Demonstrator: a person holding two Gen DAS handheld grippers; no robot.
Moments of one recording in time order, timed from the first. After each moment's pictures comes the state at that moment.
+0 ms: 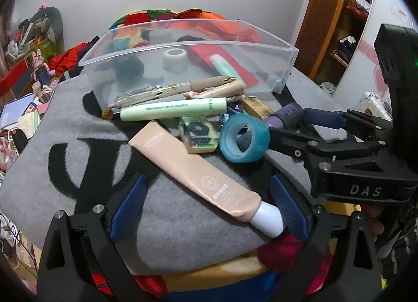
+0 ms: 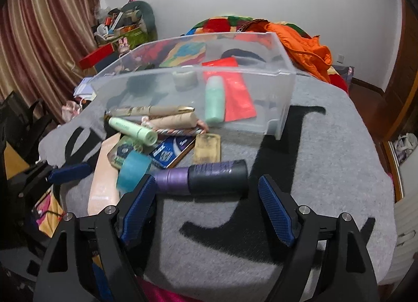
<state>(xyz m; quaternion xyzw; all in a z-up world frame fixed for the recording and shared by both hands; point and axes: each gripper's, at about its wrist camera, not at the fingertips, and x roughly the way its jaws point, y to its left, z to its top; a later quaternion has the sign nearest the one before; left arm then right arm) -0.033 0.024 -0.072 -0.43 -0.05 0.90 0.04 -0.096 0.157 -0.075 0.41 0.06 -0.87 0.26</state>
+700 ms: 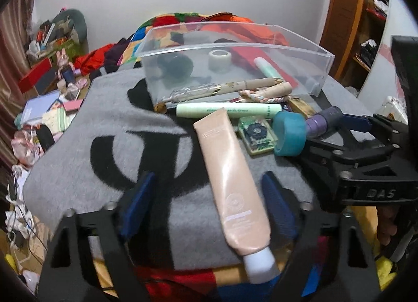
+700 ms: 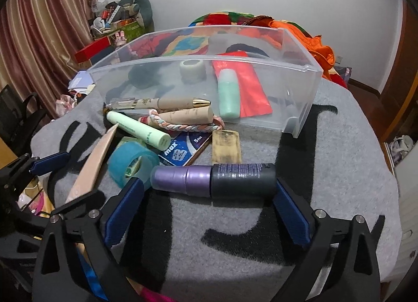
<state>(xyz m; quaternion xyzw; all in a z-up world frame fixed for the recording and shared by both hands) -0.023 -0.008 -0.073 -0.41 -0.02 0.91 -0.02 -0.097 0.132 -0.084 0.42 0.08 -0.87 0.24</state>
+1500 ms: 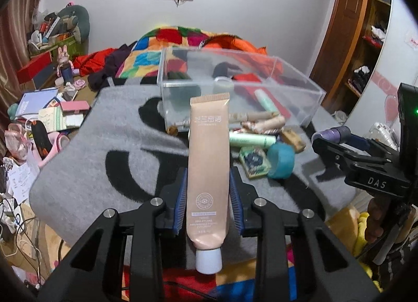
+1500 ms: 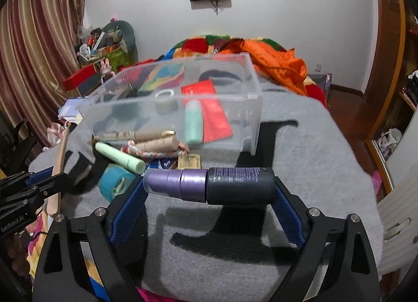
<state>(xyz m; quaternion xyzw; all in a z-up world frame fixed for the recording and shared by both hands) -0.011 -0.035 -0.040 -0.37 -0.08 0.93 0.00 -0.091 0.167 -0.053 0.36 0.04 -0.91 0.20</state>
